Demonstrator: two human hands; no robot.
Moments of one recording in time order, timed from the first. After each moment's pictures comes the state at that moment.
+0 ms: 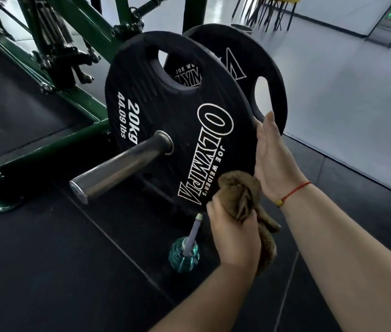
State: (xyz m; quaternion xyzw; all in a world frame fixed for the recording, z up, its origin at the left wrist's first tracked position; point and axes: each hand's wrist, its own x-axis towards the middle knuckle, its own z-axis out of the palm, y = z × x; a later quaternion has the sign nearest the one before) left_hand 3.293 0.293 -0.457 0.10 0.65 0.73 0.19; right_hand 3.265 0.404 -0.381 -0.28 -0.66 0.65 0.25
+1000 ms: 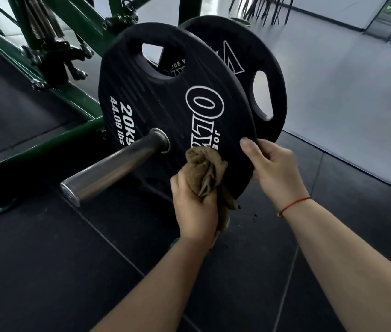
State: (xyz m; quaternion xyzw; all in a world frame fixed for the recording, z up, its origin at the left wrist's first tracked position) left_hand 3.219 0.281 -0.472 0.17 0.67 0.71 0.15; right_hand 3.287 0.396 -0.391 -0.34 -0.78 0.42 0.31
